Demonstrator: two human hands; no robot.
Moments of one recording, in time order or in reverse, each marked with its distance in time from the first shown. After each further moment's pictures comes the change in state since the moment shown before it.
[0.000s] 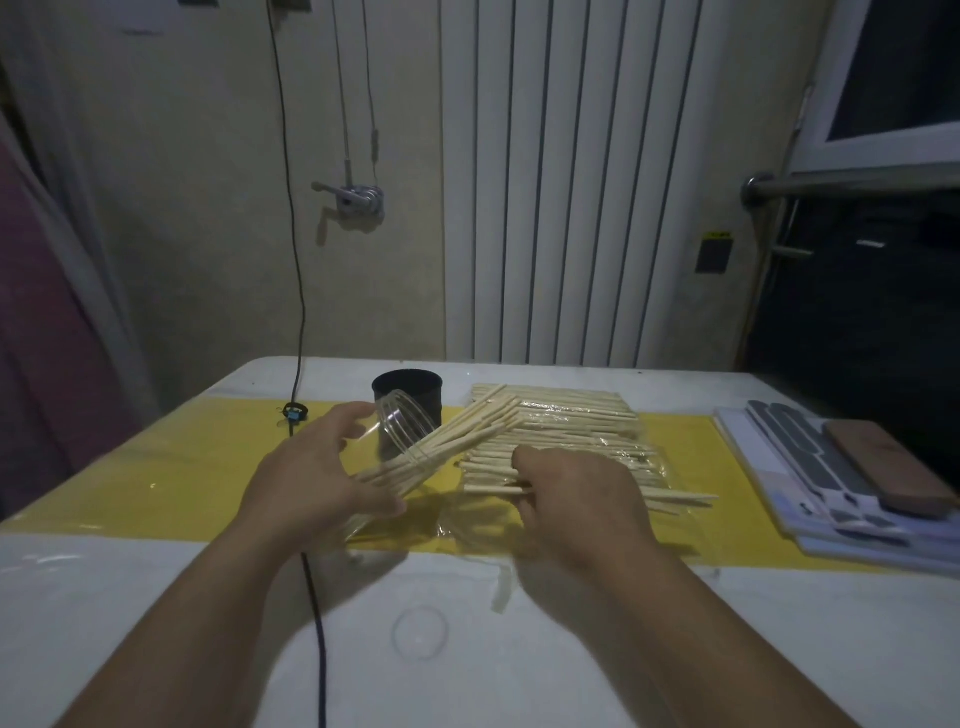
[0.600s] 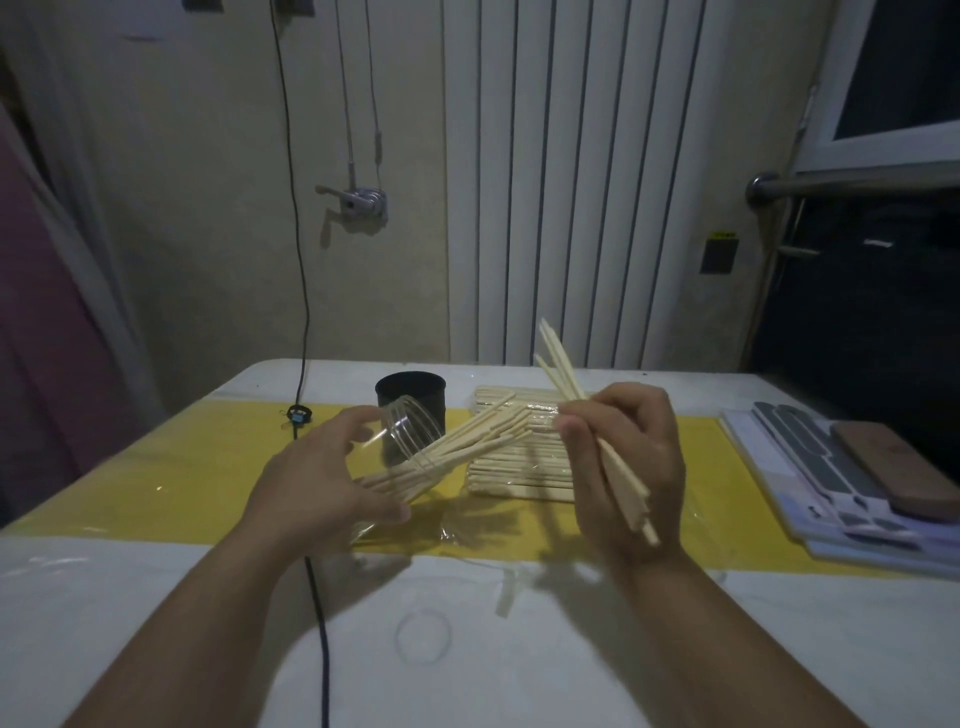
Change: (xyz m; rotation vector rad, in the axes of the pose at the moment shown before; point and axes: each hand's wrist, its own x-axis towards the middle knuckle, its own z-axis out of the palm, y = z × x) left_hand -0.001 0.001 -0.002 -0.005 -0.024 0.047; right_hand -0.002 0.012 0.002 0.661 0.879 -0.073
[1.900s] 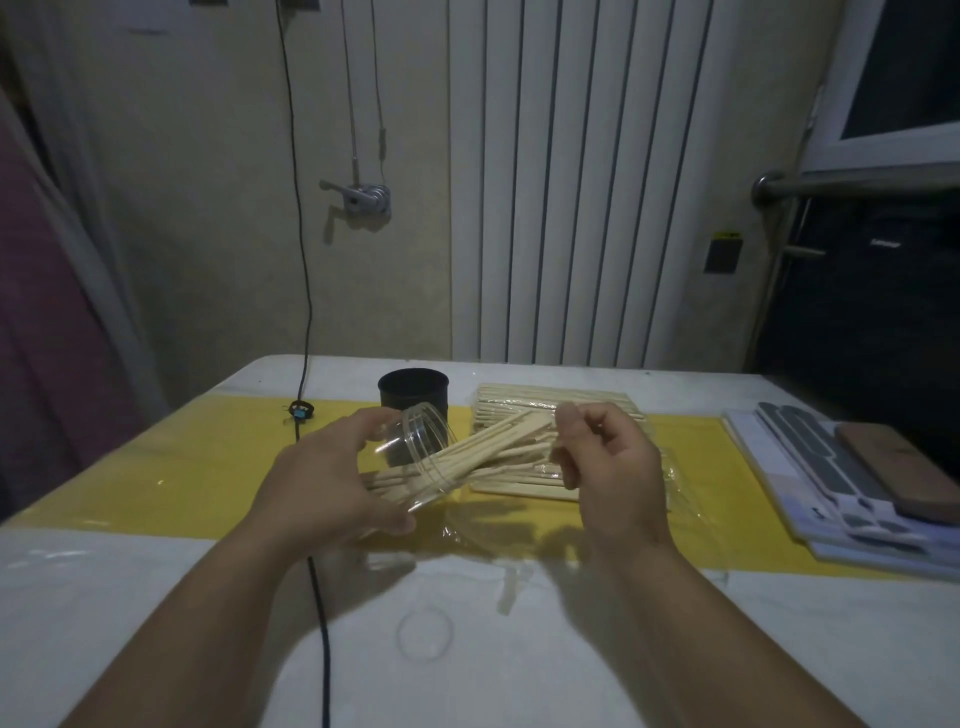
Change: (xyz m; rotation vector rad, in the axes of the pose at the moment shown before) left_hand -0.003 0.008 0.000 0.136 -0.031 0.032; right_hand 0.004 -0.018 0.007 0.477 -0.145 0.808
